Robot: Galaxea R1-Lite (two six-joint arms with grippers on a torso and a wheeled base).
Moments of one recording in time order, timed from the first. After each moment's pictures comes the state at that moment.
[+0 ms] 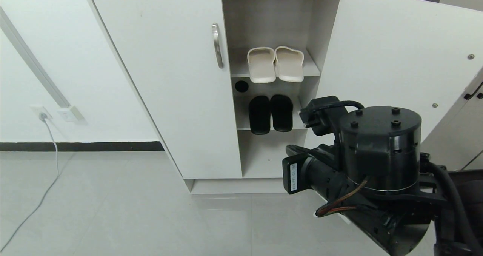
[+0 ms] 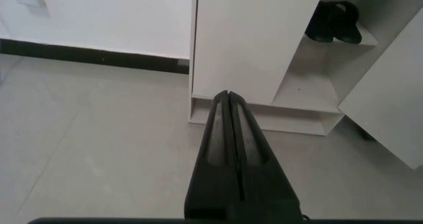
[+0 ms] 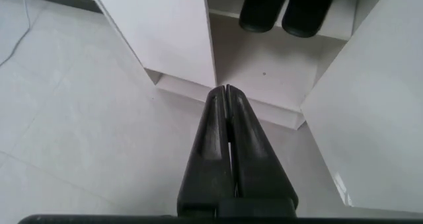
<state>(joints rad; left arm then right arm) 0.00 0.00 0.00 0.00 0.09 -0.11 1.02 1.67 -0.97 -0.46 -0.61 0.19</state>
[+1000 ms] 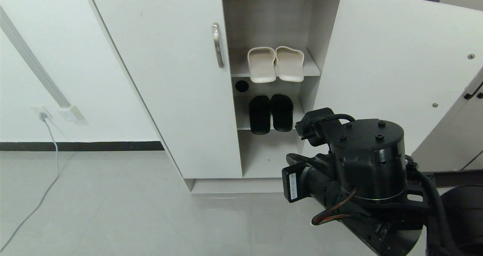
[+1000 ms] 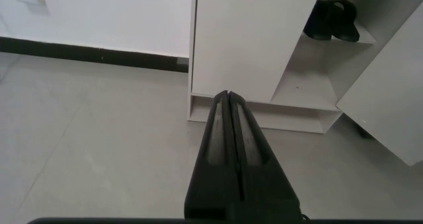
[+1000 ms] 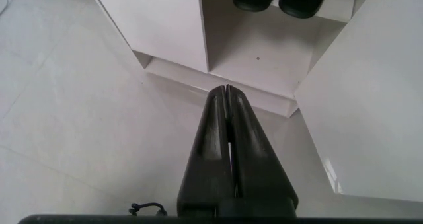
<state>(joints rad) 0.00 0.00 0.00 0.00 0.09 -0.11 1.01 1.69 -0.93 -0.46 -0.61 0.18</state>
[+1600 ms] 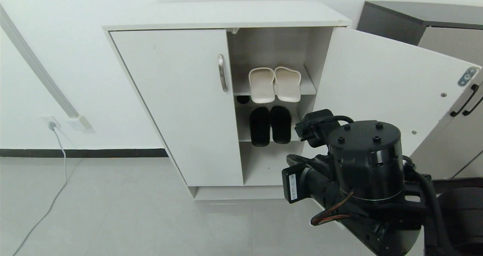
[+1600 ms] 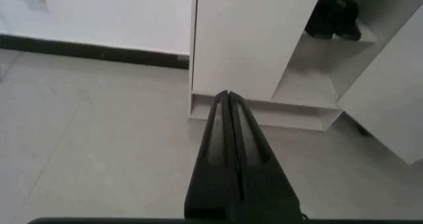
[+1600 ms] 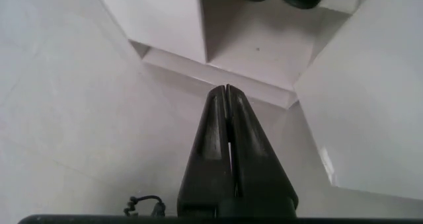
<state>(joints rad) 0.00 0.00 0.00 0.00 0.09 -0.11 1.01 1.69 -0.93 -0.46 -0.61 0.18</state>
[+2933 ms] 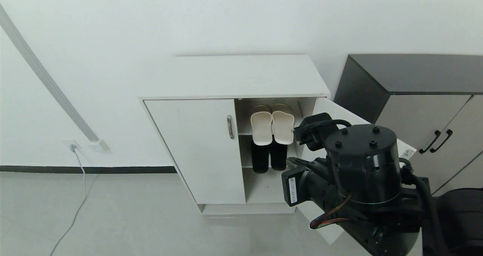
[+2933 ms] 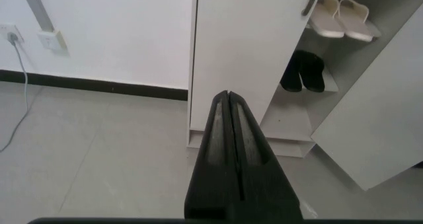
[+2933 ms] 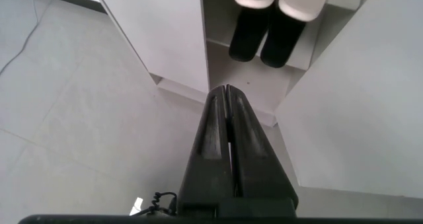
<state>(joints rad) 0.00 0.00 0.00 0.00 0.09 -0.11 1.01 1.70 -0.92 -0.46 -0.61 0.18</state>
